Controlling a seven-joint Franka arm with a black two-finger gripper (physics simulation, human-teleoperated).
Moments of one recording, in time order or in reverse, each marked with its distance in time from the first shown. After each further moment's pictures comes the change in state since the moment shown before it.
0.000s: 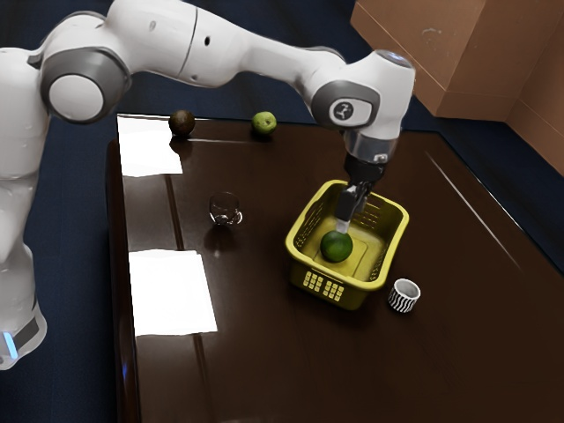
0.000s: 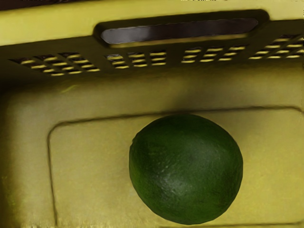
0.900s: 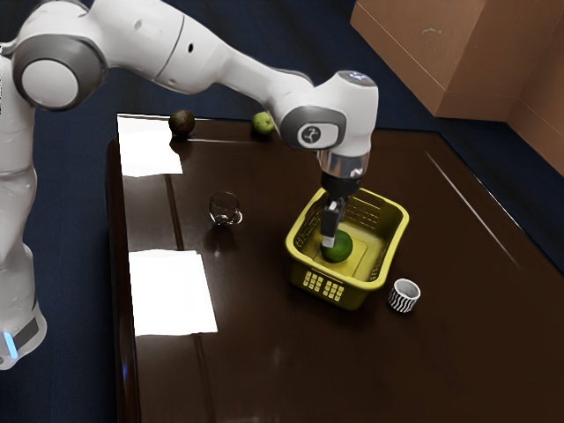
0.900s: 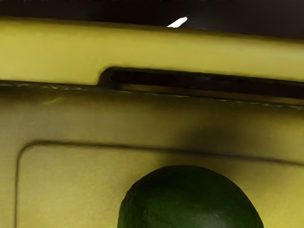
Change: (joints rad) arm -0.017 -0.103 0.033 -0.285 -0.015 0.263 -0.117
